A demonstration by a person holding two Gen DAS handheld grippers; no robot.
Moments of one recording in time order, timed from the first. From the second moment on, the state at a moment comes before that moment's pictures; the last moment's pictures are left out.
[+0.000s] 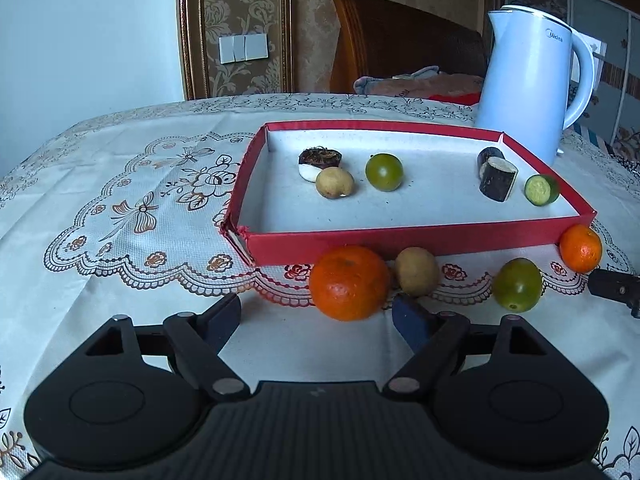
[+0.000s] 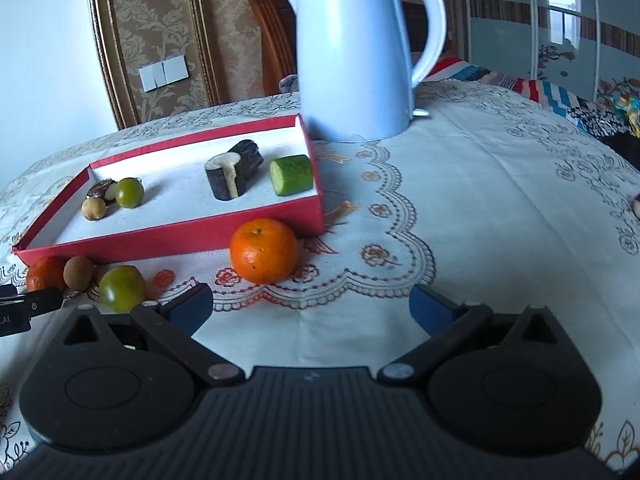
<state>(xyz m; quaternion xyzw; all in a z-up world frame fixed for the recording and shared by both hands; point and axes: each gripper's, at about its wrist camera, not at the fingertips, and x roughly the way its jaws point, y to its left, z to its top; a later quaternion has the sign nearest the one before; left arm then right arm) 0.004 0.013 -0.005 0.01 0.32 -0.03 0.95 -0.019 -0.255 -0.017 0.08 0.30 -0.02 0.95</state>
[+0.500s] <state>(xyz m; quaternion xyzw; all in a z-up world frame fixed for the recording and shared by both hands) 0.007 0.017 -0.005 0.00 0.32 -0.02 0.95 -0.006 -0.250 -0.016 0.05 0.31 -0.01 0.95</state>
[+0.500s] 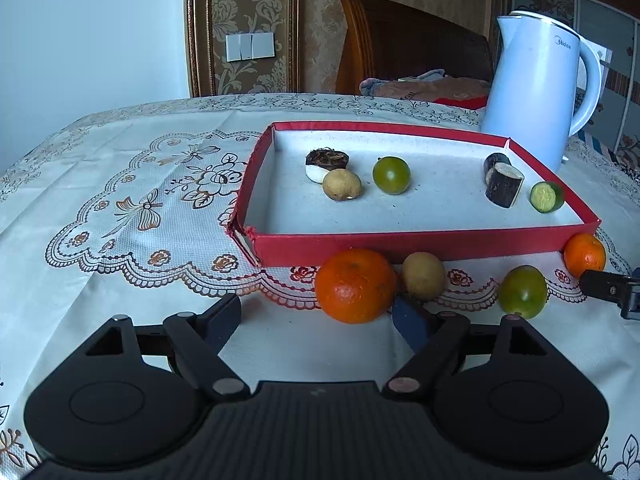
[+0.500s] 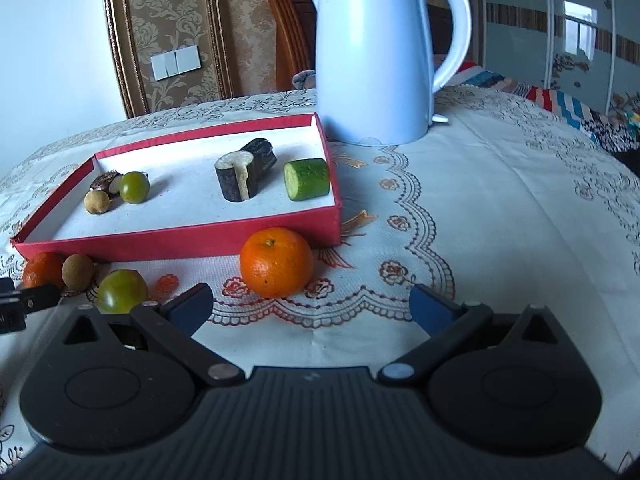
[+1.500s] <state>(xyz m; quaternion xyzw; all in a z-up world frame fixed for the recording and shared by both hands) 0.005 0.018 -0.001 0.00 0.31 -0.02 0.95 0.022 -0.235 -0.017 0.02 0.31 0.00 0.95</state>
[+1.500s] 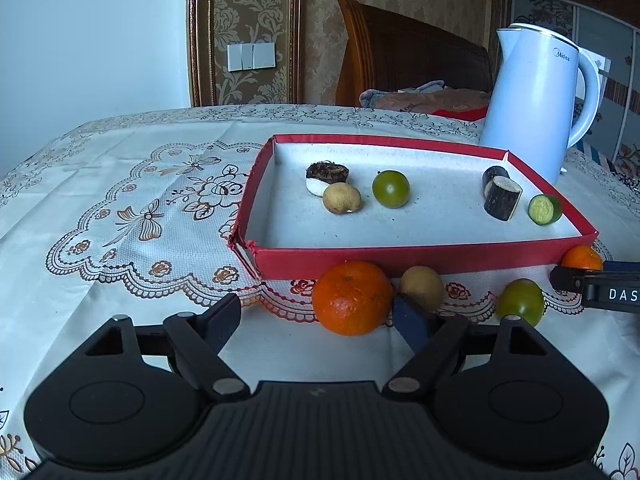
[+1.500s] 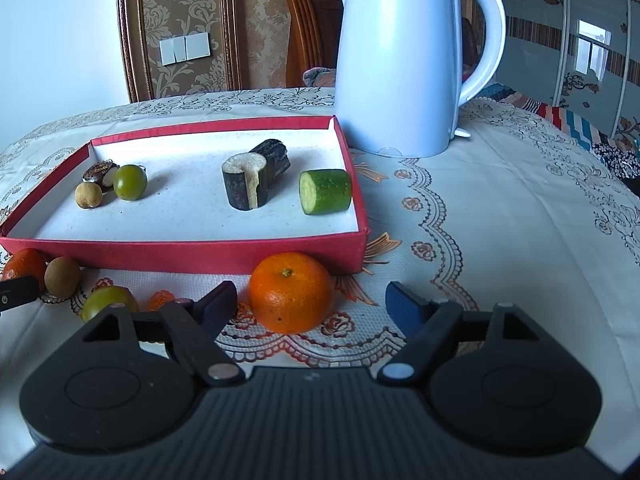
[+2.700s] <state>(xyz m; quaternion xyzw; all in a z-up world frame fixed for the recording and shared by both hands) 0.006 0.012 -0.002 0.01 0.31 -0.03 0.95 0.021 -0.232 -0.016 0.01 0.31 0.00 0.95</state>
